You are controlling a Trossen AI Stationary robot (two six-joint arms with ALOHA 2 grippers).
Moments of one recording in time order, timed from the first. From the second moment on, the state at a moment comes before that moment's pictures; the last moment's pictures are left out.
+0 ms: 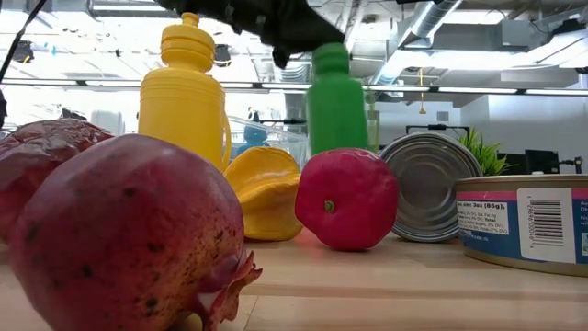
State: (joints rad) left arm 0.02 1.56 1.06 0.20 0.02 0.02; right arm -0.33 1.04 1.41 -0.85 -0.10 -0.19
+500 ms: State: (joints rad) left arm 0.16 1.18 1.07 0.09 -0.33 0.09; right arm -0.40 1.05 1.41 -0.82 -0.10 -0.19
